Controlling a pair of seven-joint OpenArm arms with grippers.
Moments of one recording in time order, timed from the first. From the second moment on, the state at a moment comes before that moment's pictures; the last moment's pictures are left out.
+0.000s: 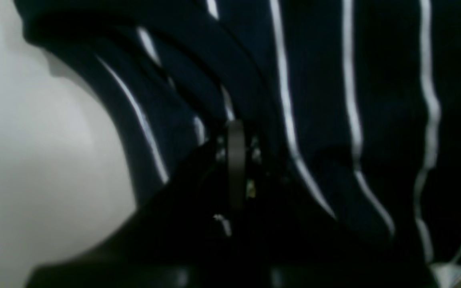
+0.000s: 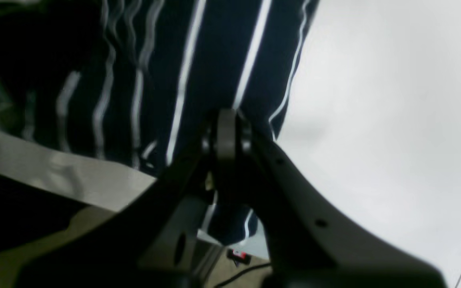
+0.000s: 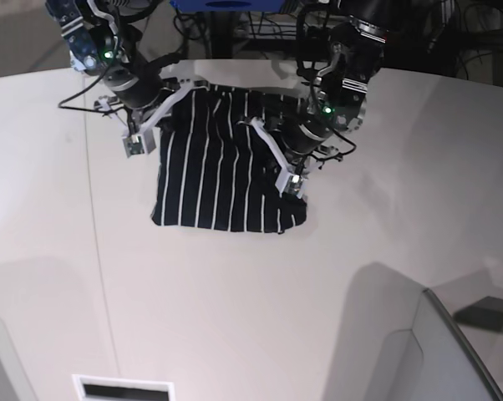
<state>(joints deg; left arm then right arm) 7.8 -6.5 14.1 76.7 -9.2 -9.9 28.6 -22.1 13.7 -21.4 96.0 22.1 -7.8 -27.9</state>
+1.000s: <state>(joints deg) 12.1 -9.7 14.2 88.0 -9.1 -9.5 36.3 -2.6 11.7 -14.3 89.1 25.9 6.1 -37.1</state>
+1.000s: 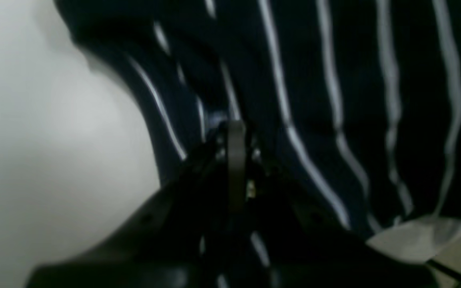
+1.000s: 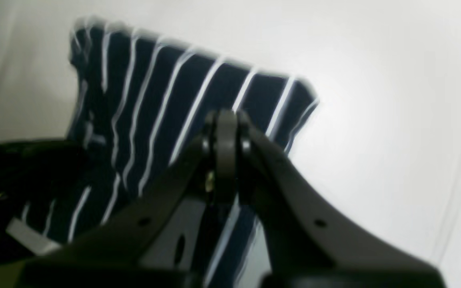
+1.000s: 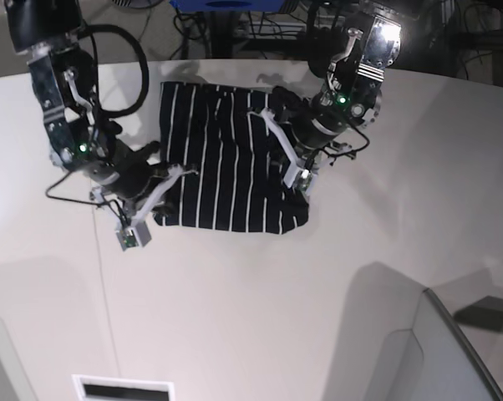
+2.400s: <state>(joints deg) 14.5 -12.8 13.6 88.4 -9.2 -9.3 36.1 -3.3 5.8 -14.2 69.3 29.6 15.8 -28.8</state>
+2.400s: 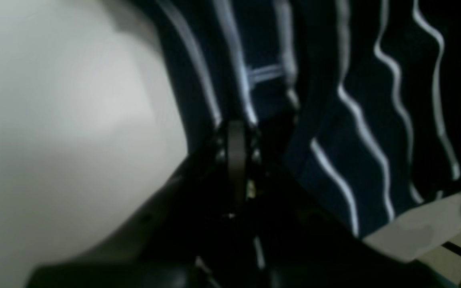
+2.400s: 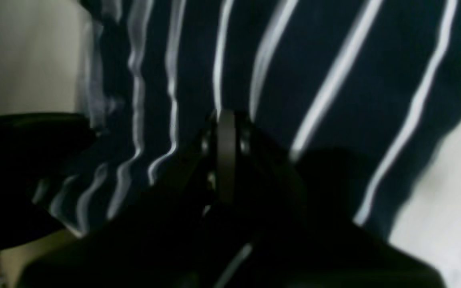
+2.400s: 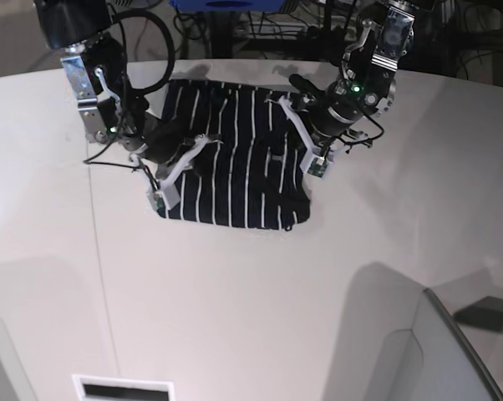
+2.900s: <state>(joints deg) 18.3 -12.1 9.6 102.2 -10.4 -9.9 35.4 -12.3 7.3 -8.4 101.9 29.3 14.7 -38.6</state>
